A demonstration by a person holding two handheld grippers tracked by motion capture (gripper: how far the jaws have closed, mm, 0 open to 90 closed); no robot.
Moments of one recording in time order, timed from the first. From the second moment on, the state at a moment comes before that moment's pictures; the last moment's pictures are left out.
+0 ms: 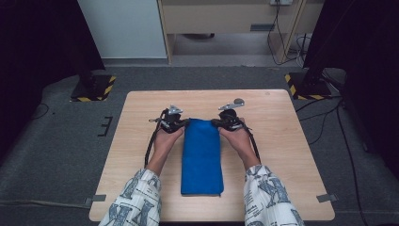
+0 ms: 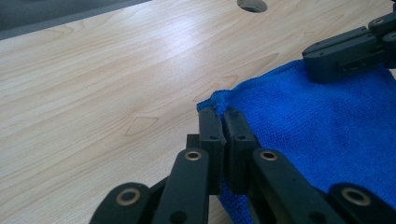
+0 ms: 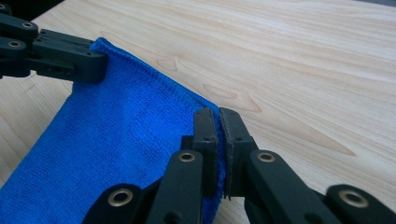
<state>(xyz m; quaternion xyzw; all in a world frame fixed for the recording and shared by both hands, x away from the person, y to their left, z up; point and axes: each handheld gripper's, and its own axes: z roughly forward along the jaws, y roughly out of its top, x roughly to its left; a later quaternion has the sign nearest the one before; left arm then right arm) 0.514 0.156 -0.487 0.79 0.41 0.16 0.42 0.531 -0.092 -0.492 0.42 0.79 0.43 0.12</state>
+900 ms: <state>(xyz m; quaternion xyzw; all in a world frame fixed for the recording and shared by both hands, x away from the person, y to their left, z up) 0.513 0.165 -0.454 0.78 0.39 0.20 0.45 0.532 -0.087 -0.459 0.40 0.78 0.46 0.15</state>
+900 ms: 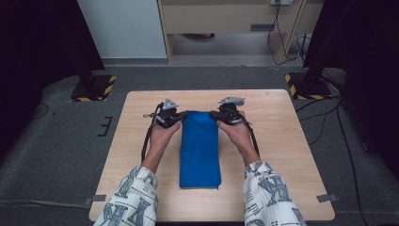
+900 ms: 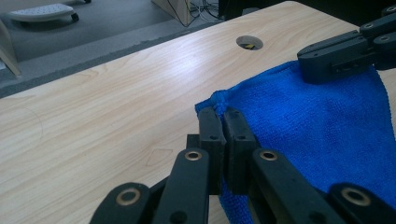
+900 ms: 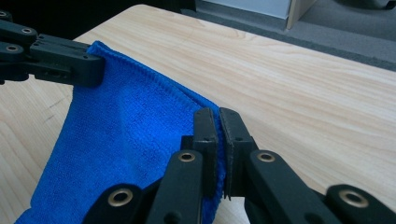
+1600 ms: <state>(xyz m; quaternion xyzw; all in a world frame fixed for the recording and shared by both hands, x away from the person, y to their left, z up) 0.522 0.176 -0.440 0.77 0.39 0.21 0.46 0.550 -0.078 -0.435 0.39 0.77 0.47 0.17</state>
